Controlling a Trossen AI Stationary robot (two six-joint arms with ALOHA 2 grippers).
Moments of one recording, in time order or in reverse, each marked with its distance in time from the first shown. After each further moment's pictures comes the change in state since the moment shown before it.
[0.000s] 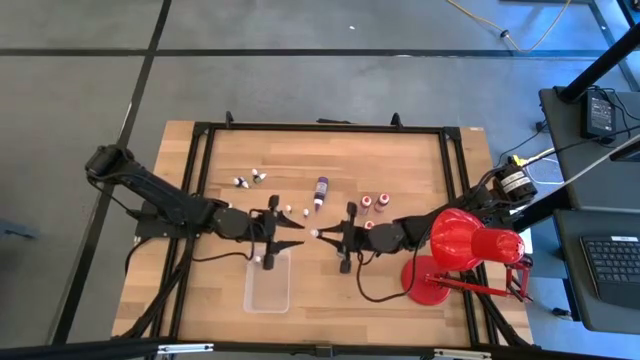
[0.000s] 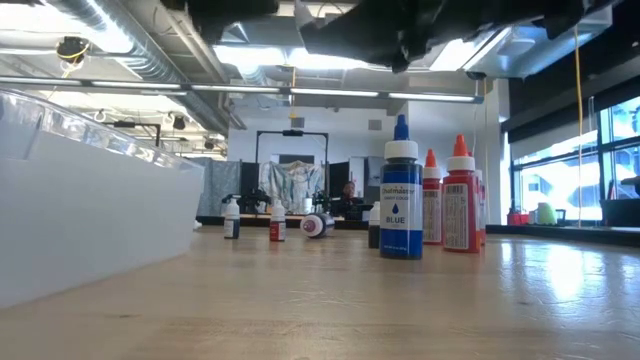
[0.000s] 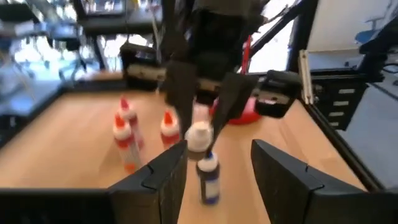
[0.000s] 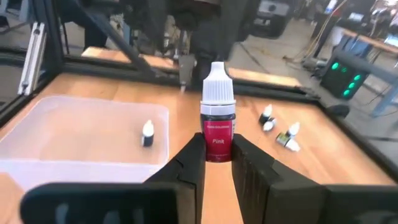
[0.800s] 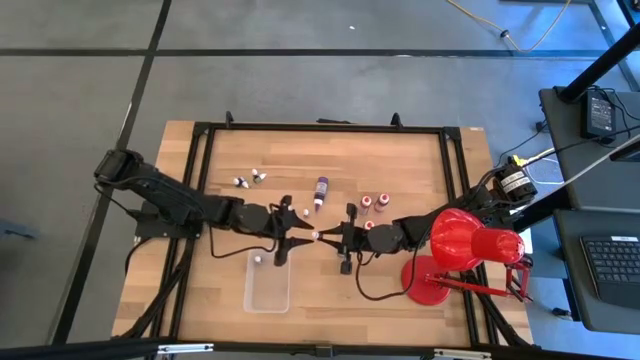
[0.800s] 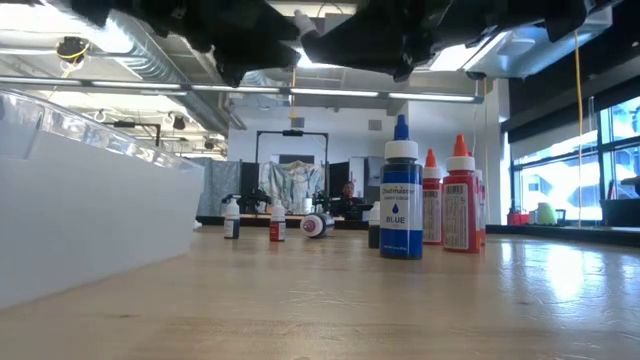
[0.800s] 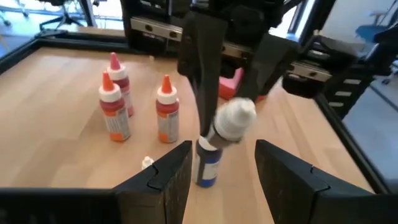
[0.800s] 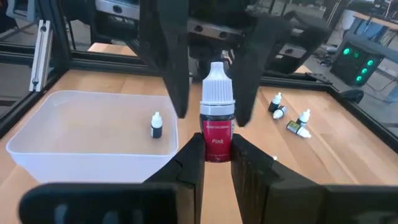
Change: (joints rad) left arm 0.106 0.130 0.038 0.008 0.156 -0.103; right arm -0.003 0.000 0.000 -0.035 -0.018 0.065
